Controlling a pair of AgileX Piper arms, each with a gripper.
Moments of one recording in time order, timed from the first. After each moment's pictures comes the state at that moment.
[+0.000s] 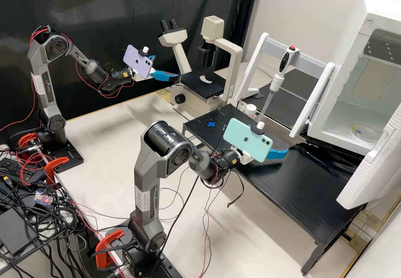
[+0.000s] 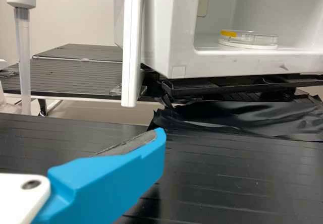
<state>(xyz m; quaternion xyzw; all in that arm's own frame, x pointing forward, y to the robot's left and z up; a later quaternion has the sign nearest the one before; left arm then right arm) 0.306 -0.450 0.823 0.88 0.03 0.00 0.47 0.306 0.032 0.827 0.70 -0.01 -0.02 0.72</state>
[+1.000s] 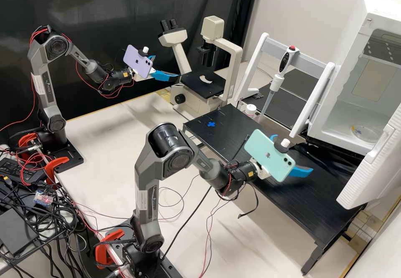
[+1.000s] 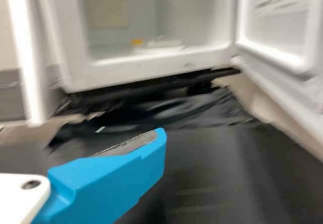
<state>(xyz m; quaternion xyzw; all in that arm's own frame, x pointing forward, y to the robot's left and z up) 0.306 -0.450 0.823 0.88 0.03 0.00 0.47 0.312 -0.017 0.893 0.73 -0.11 0.01 0.67</state>
